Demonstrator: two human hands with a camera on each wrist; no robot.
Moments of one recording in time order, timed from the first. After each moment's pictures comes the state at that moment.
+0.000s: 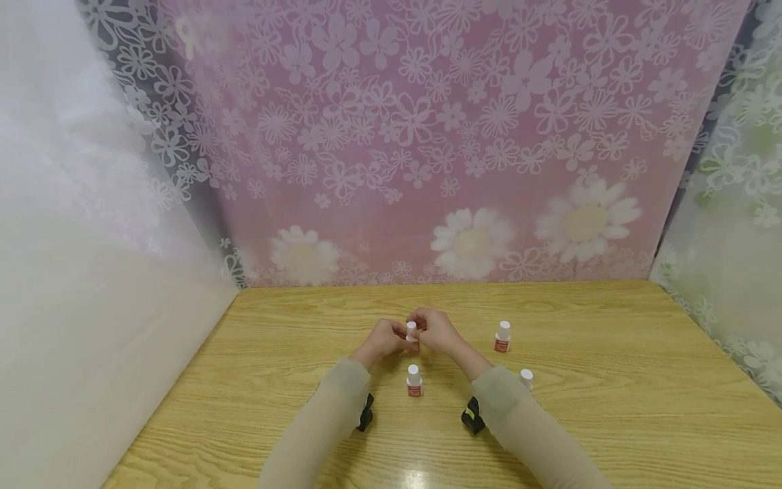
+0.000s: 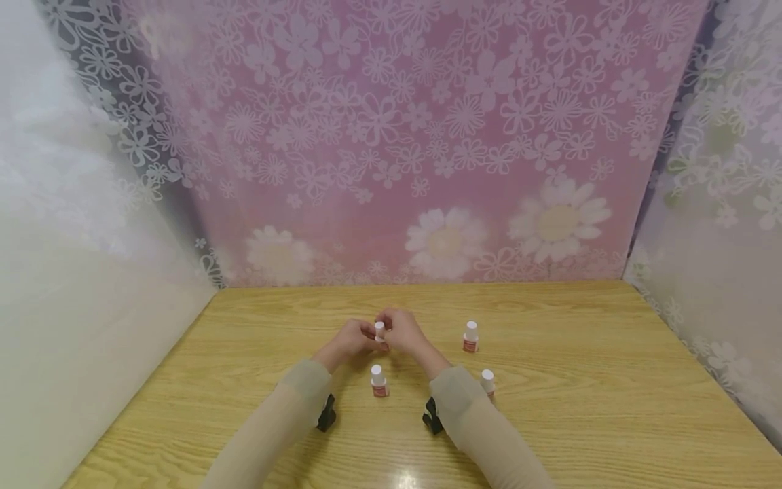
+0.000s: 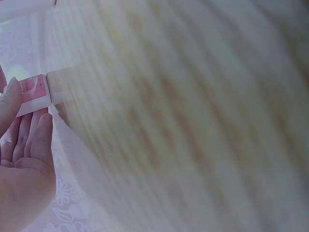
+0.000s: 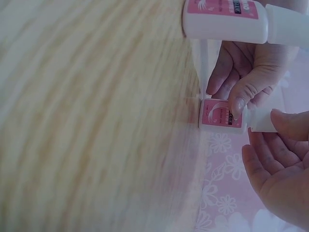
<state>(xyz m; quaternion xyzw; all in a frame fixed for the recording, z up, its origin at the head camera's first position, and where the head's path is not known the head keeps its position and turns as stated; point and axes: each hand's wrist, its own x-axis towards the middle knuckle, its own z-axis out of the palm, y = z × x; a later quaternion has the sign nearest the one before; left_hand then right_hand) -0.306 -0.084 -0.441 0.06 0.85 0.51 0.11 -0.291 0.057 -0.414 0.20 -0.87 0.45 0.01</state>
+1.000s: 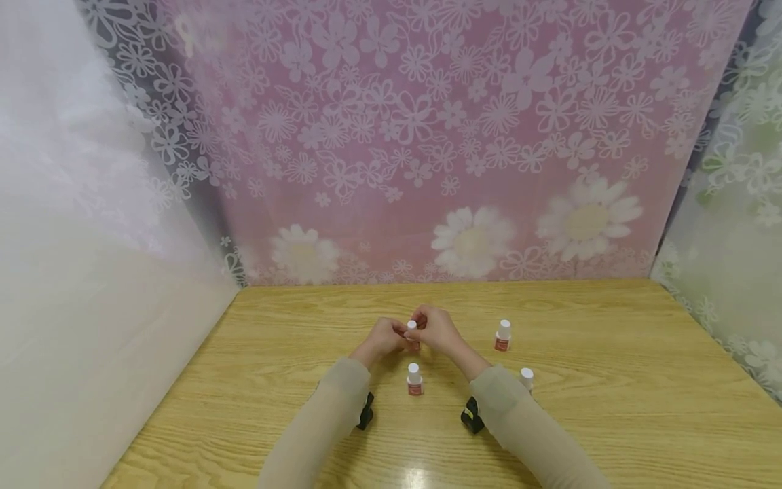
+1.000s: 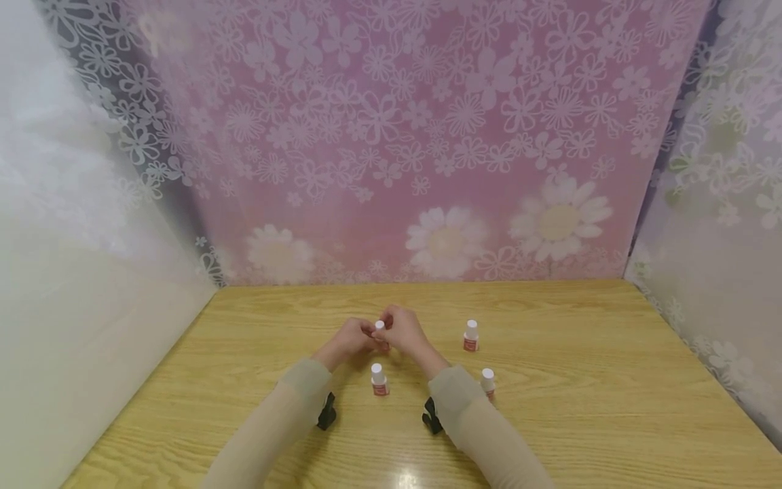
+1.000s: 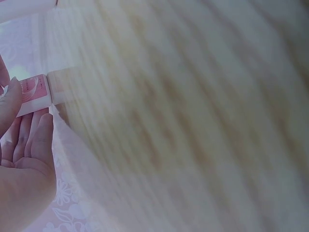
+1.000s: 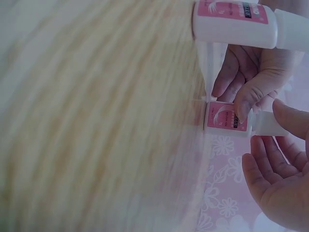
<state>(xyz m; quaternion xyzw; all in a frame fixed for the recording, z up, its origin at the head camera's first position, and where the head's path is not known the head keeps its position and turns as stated) -0.305 -0.086 -0.440 0.07 0.85 0.51 0.11 -0.290 0.057 -0.416 0.16 -0.88 0.46 0.03</state>
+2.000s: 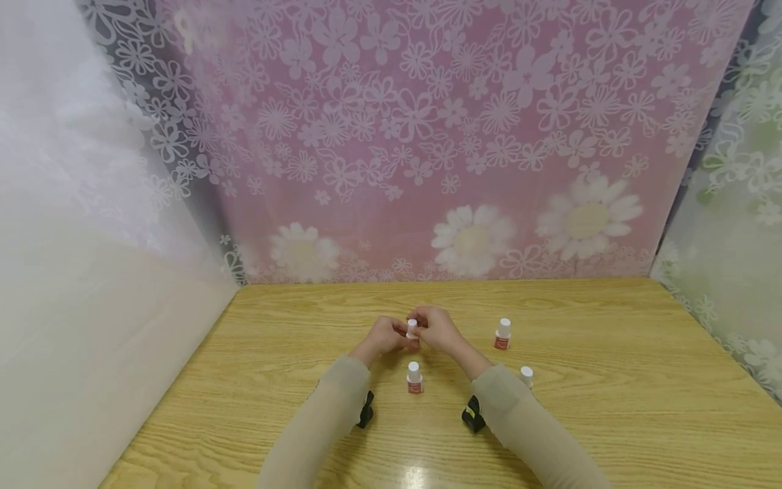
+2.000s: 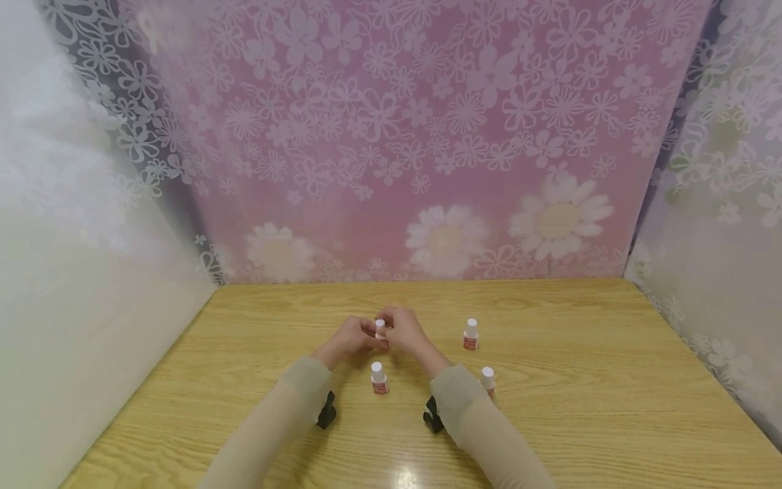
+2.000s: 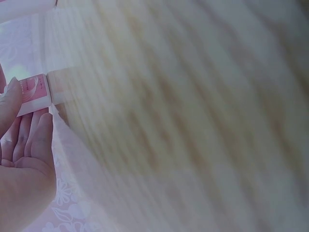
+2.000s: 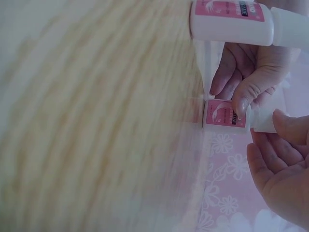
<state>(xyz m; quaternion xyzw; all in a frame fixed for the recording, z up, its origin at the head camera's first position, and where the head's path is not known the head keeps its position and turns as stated) -0.308 -0.085 -0.445 0.05 0.84 0.53 0.11 -0.289 0.057 -0.415 0.20 -0.88 0.43 0.03</state>
